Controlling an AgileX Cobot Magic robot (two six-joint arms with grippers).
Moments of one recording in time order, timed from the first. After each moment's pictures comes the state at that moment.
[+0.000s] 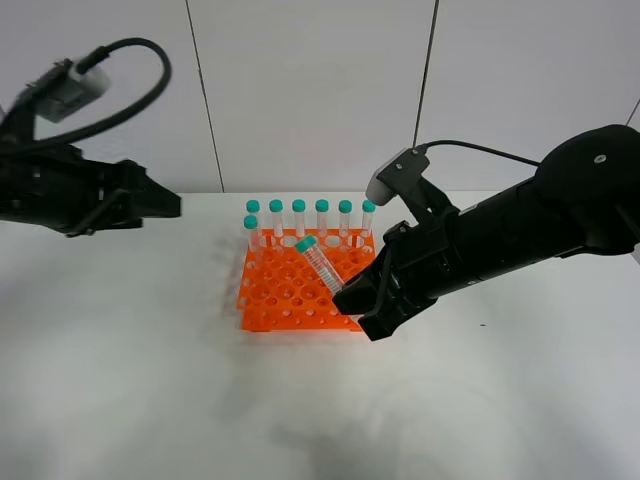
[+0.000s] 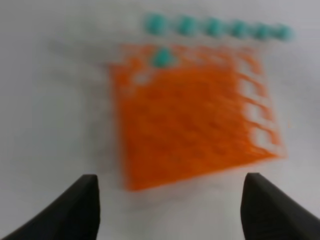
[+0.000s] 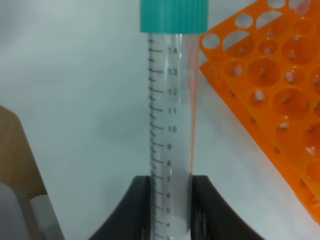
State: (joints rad) left arm -0.16 1.26 -0.82 -0.85 0.48 0.60; right arm 0.51 1.48 -0.85 0.94 0.59 -1.08
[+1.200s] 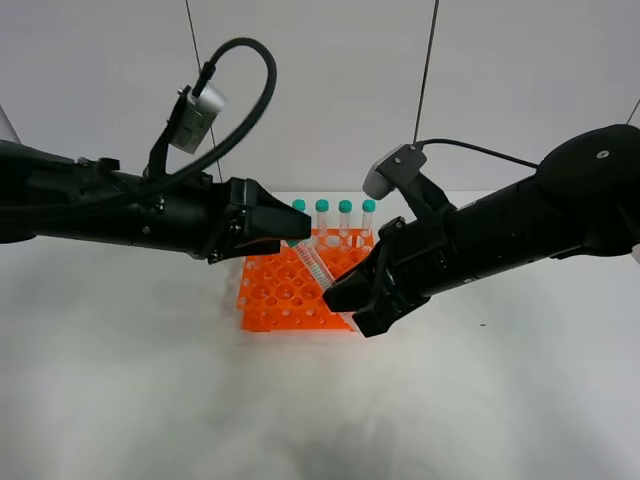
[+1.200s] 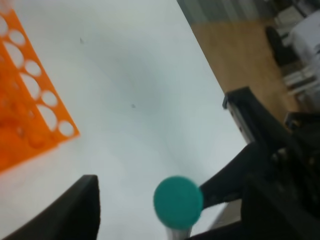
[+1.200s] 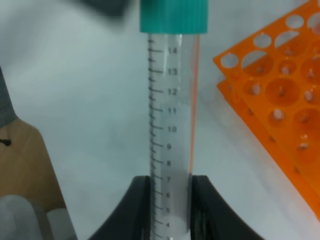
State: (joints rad) left arm -0.39 1.49 -0.82 -1.47 0.60 1.04; right arm 0.51 1.48 -0.85 1.04 0.61 -1.16
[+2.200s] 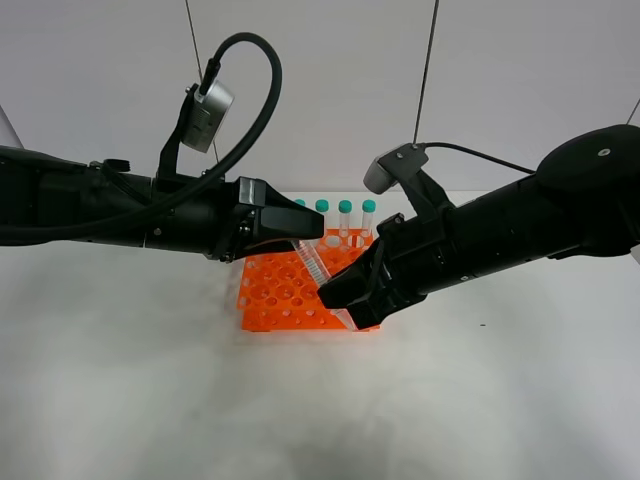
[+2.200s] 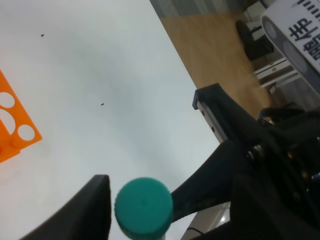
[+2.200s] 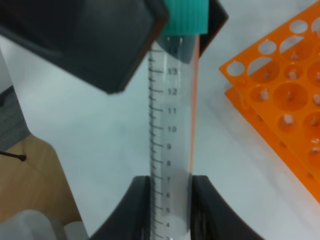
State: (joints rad) left arm -0.41 1.50 -0.82 -1.57 0.64 1.13; right arm 0.51 1.48 -0.85 1.10 0.62 -1.14
